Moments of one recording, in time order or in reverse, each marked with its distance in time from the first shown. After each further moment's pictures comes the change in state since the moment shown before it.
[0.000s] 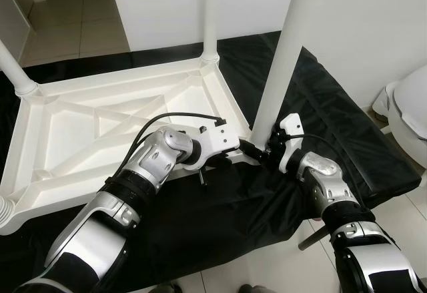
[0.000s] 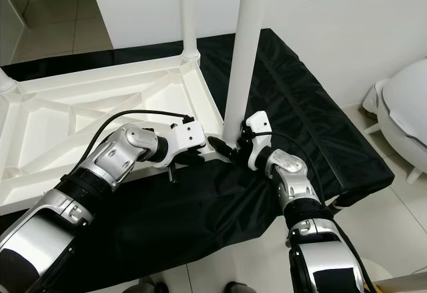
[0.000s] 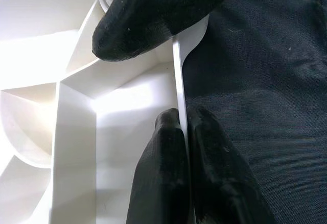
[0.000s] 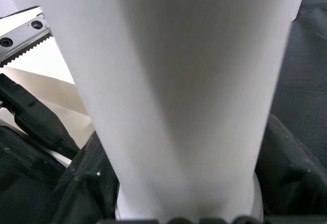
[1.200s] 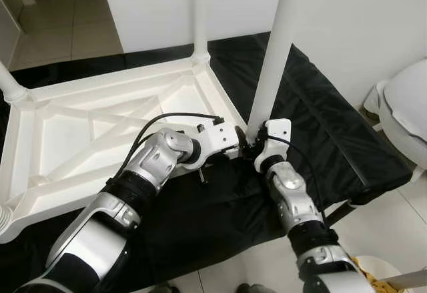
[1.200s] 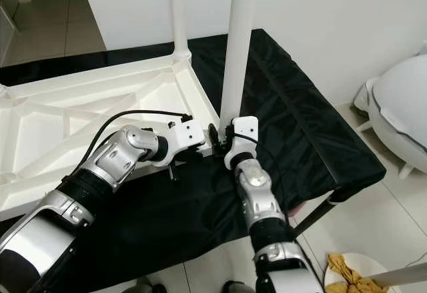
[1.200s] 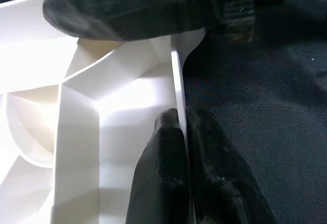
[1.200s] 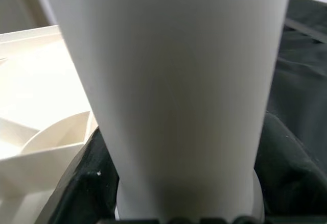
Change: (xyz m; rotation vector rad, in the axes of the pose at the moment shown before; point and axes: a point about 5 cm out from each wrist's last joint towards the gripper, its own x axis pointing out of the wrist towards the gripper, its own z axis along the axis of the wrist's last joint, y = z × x) left arm 0.003 0.000 -0.001 -0.013 0.007 0.035; right arm 0.023 0.036 -0.004 0.122 -0.047 -0.703
